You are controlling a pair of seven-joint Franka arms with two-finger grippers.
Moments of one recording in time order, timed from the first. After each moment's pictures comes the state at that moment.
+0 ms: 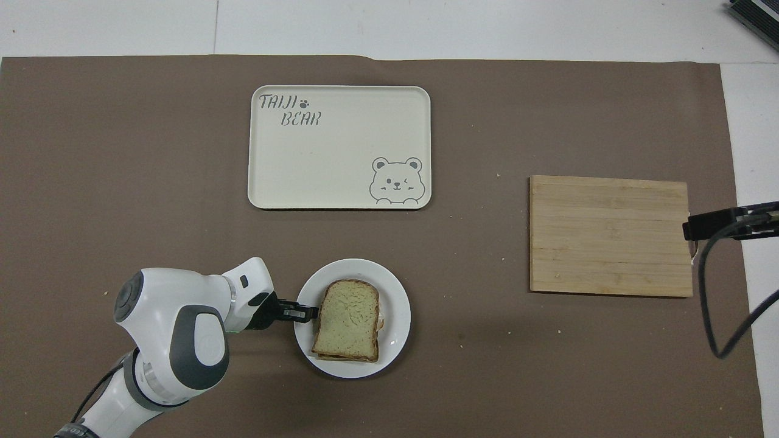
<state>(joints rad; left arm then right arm) -0.31 -0.01 -0.13 -2.51 -0.94 2.37 0.54 -0.02 -0.11 0.02 -1.63 -0.03 1.53 -0.05</state>
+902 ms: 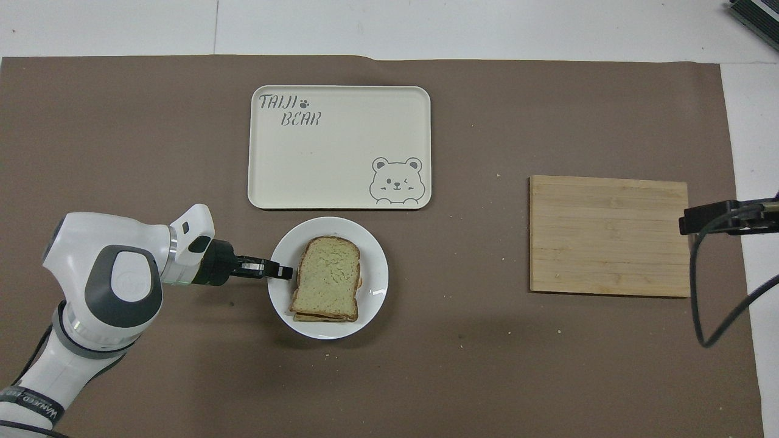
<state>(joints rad) -0.09 0.06 -0.12 -2.28 -0.95 2.09 0.56 -0.02 -0.11 0.03 -1.63 -0.03 1.54 0.02</state>
